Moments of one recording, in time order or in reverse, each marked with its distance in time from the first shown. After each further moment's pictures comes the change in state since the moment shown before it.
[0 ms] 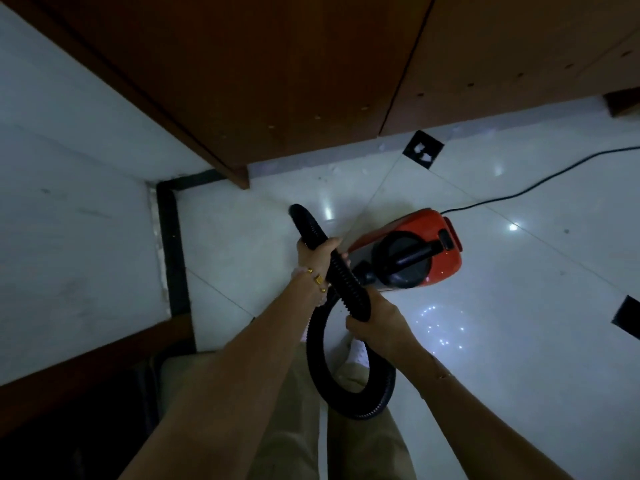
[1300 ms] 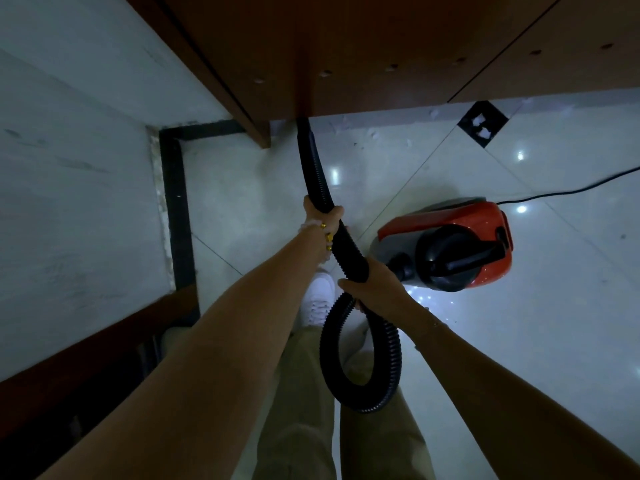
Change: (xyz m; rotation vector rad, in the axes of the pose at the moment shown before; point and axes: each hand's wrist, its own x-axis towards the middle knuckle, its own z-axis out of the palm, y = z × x) left_hand 0.117 0.026 -0.058 0.362 0.090 -0.123; right_hand 0.113 -0.038 0.058 0.080 -0.172 0.136
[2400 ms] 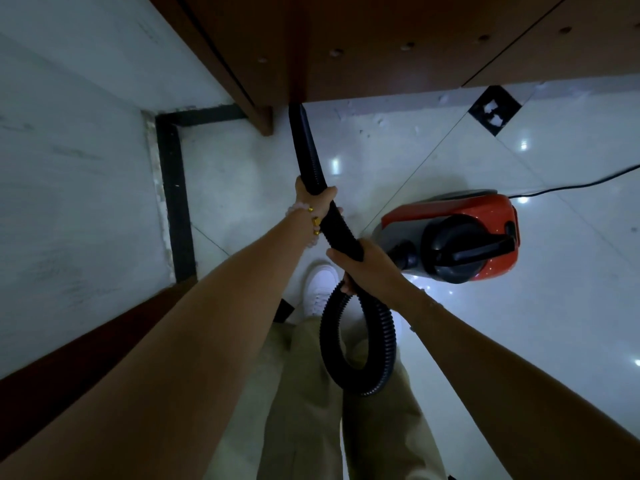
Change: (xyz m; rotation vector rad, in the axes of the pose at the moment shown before) left_hand 0.009 0.011 -0.025 -0.116 -0.047 0.037; right_hand 0.019 -0.017 0.012 0.170 -0.028 -0.006
